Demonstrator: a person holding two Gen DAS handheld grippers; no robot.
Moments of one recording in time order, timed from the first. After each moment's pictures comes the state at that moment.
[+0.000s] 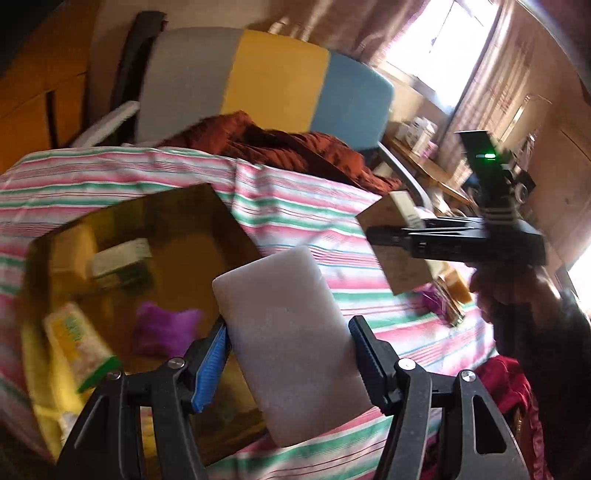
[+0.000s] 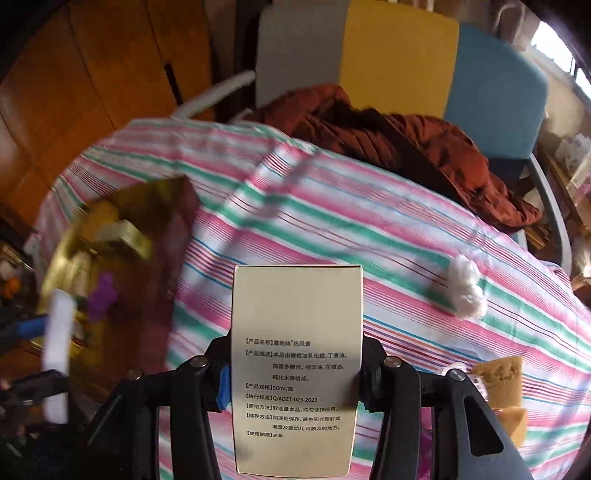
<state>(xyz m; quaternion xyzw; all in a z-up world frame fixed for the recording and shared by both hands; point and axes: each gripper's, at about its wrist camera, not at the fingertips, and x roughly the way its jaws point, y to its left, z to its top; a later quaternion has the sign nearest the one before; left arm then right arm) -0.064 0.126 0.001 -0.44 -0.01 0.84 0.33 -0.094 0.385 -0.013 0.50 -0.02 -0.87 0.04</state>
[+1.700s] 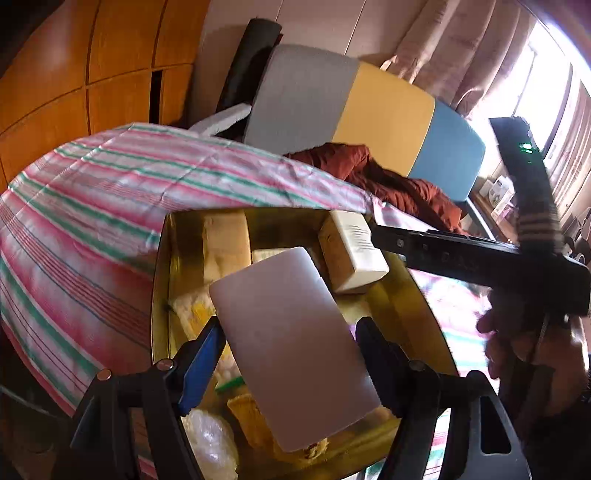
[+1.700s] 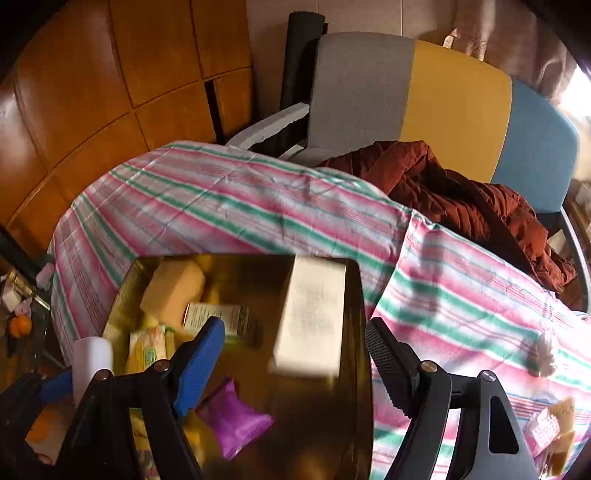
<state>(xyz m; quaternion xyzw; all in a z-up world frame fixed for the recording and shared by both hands) -0.105 0.014 -0.027 -0.44 -0.06 0.88 0.18 -0.167 0.197 -0.006 0.45 0.00 -0.89 0.05</state>
